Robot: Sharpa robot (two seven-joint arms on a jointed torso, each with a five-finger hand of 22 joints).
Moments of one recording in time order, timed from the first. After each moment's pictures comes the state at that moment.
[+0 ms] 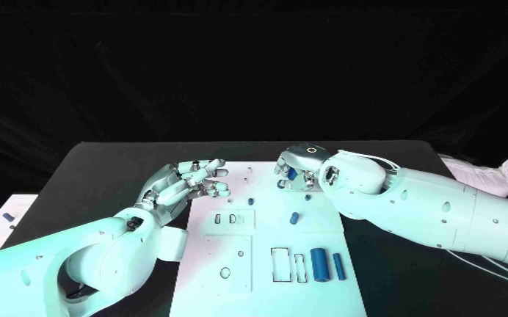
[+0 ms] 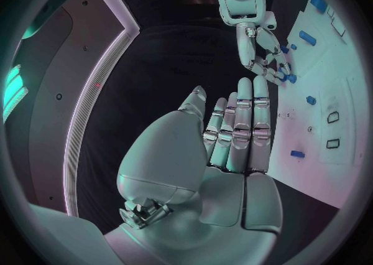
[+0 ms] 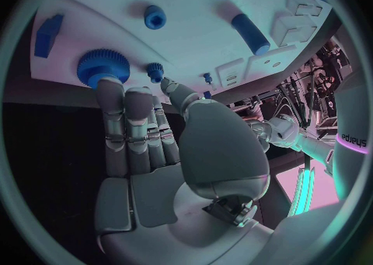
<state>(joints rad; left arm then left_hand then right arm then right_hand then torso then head) 1.13 -0.96 -0.01 1.84 0.03 -0.41 0.44 1.43 0.06 -0.01 0.15 0.15 0.93 0.22 0.13 0.07 1.05 0.16 0.12 0.07 1.20 0.09 0.24 0.24 0.17 1.01 0.19 0.47 0.21 1.19 -0.76 0.03 1.45 -1.79 -0.20 -0.17 1.30 -0.09 0.38 -0.05 0.19 1.06 0.15 0.07 0.07 1.18 0.09 0.06 0.06 1.47 0.00 0.90 0.69 0.16 1.24 0.08 1.00 0.65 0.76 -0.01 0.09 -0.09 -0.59</state>
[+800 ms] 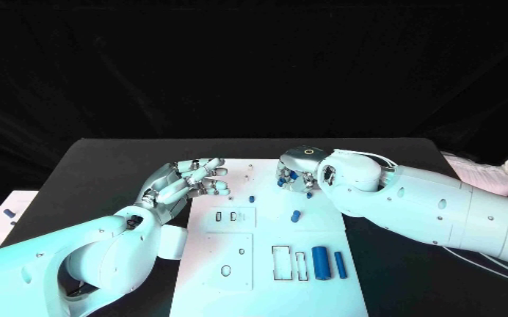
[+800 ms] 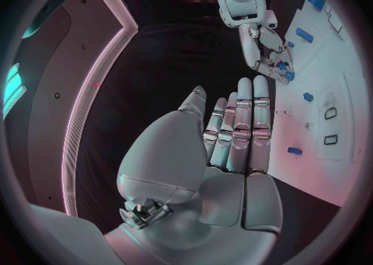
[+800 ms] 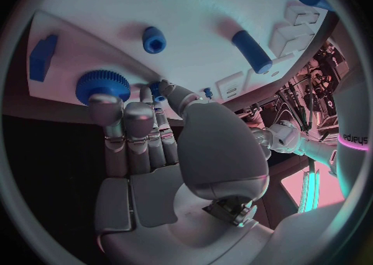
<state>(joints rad) 1.13 -0.95 -0.01 1.83 0.03 -0.41 0.44 1.43 0.06 -0.01 0.15 0.15 0.93 0.22 0.13 0.07 1.05 0.16 0.12 0.07 1.20 0.09 0.24 0.24 0.17 1.01 0.19 0.47 0.21 1.19 -0.75 0.03 1.44 -1.79 -0.11 -0.17 1.31 -0.09 0.41 -0.02 0.16 1.08 0.14 0.07 0.07 1.19 0.08 0.06 0.06 1.47 0.00 1.04 0.83 0.15 1.27 0.09 1.12 0.80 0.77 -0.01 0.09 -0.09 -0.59</state>
